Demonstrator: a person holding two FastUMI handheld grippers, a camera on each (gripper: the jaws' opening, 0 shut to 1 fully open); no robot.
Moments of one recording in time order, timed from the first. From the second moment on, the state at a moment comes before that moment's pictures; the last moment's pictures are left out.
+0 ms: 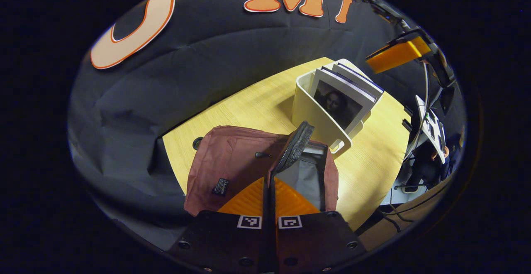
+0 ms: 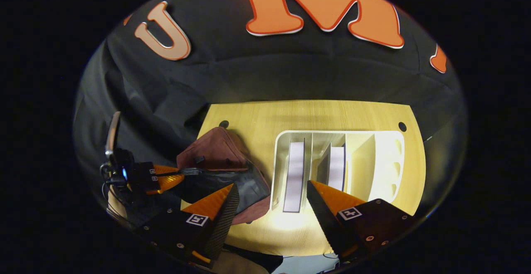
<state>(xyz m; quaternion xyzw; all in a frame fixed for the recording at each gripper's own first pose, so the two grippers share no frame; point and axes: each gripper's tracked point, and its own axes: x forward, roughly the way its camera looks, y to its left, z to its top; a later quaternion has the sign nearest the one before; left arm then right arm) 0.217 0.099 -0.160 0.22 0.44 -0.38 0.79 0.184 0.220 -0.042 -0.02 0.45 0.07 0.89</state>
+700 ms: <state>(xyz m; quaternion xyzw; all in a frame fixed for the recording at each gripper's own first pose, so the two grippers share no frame) 0.209 0.102 -0.158 0.25 0.44 -0.40 0.76 0.222 0.201 -0.130 -0.07 0.56 0.01 0.83</state>
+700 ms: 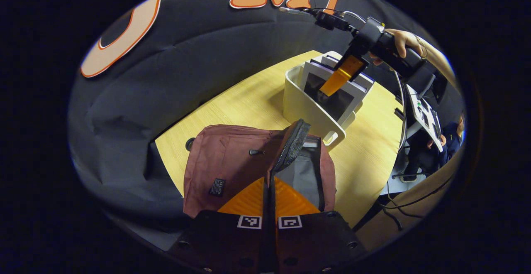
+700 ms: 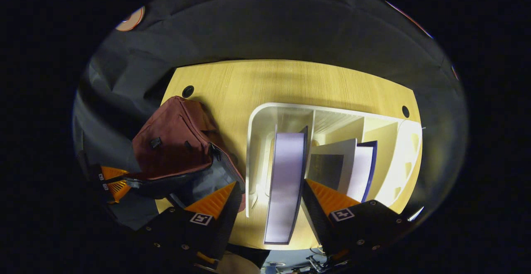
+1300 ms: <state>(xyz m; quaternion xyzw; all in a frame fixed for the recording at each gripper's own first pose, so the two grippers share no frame) 0.205 0.104 -0.164 0.24 0.45 -0.40 0.76 0.224 0.191 -0.124 -0.05 0.55 -0.02 0.83</state>
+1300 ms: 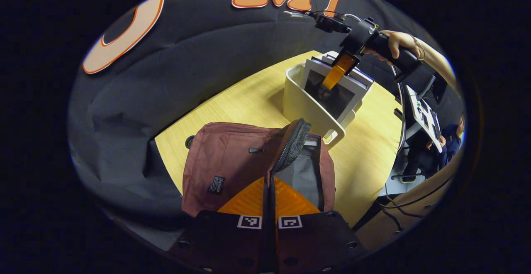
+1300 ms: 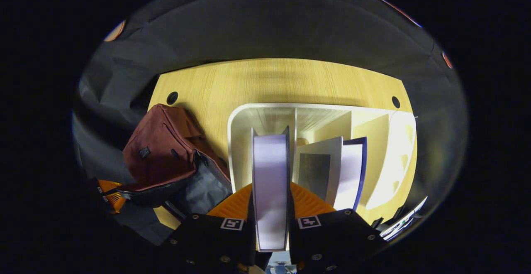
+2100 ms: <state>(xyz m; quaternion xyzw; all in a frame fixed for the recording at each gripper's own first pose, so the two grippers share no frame) 0.202 0.104 -0.161 0.24 0.44 -0.42 0.76 0.128 0.190 0.035 0.01 0.42 0.00 0.91</state>
